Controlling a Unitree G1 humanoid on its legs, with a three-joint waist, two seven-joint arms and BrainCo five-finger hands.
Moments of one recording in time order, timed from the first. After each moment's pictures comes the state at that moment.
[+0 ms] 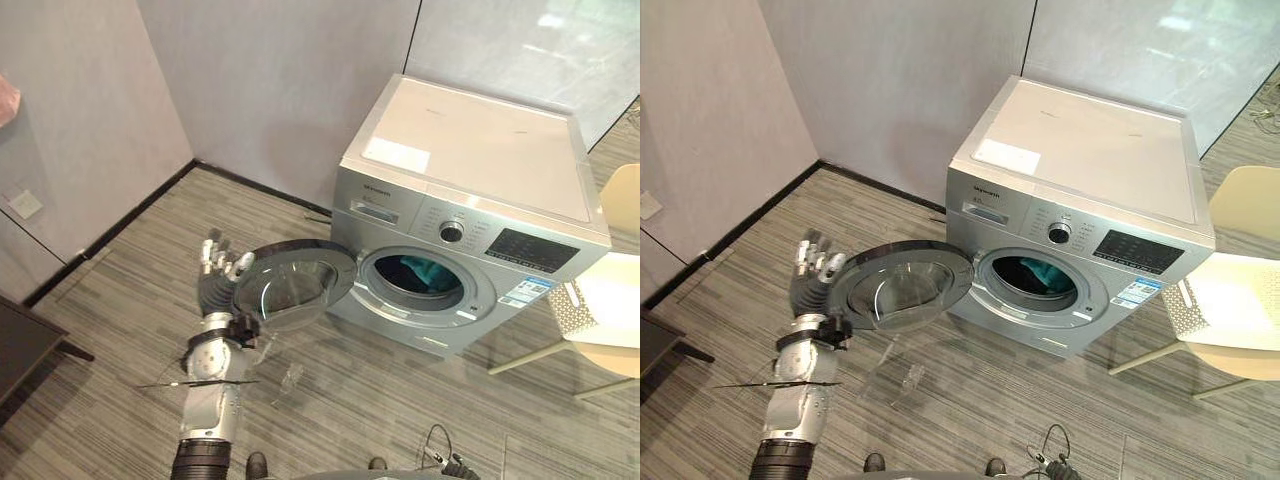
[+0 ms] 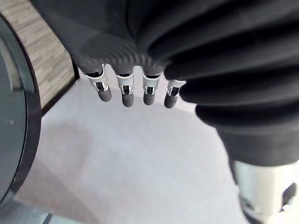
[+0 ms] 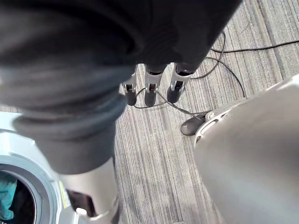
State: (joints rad) left arm -0.02 0.10 0.13 0.05 -0.30 -0.21 0.18; right arm 0.18 -0.04 -0.24 1.03 0.40 -0.07 0.05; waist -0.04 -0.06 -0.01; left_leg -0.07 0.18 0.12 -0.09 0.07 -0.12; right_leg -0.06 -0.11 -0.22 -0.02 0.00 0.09
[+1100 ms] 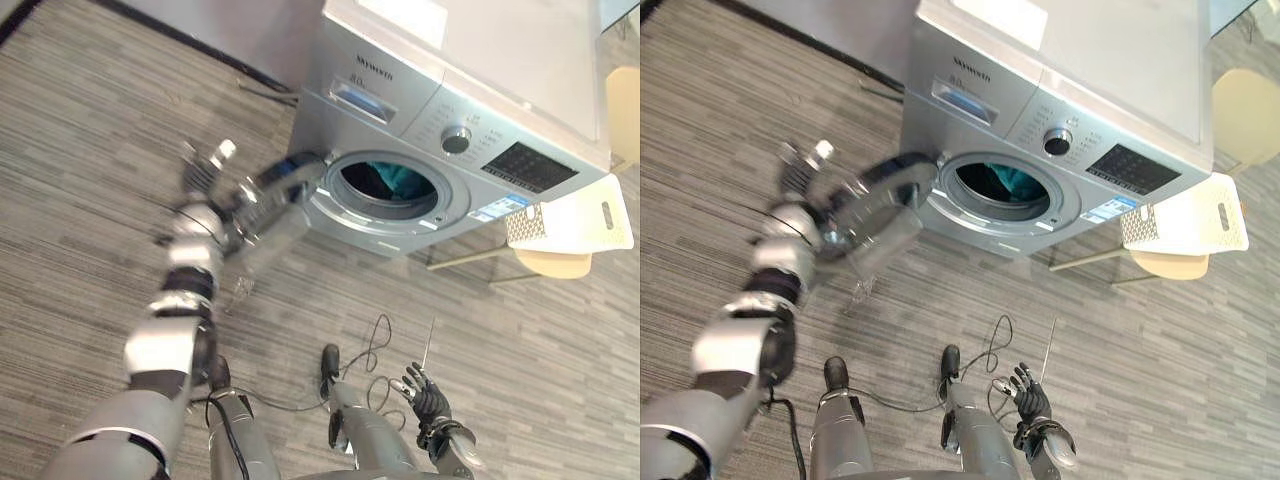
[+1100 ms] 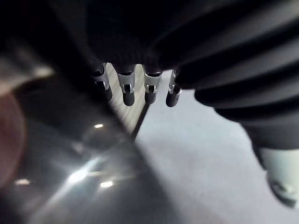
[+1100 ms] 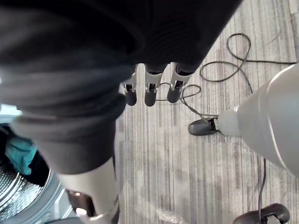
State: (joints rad) left arm -0.75 0.15 0.10 1.02 -0.02 -0.07 0.22; right arm 0.19 -0.02 0.00 0.60 0.43 -0.08 0.10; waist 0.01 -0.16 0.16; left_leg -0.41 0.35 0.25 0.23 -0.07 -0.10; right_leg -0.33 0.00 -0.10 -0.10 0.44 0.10
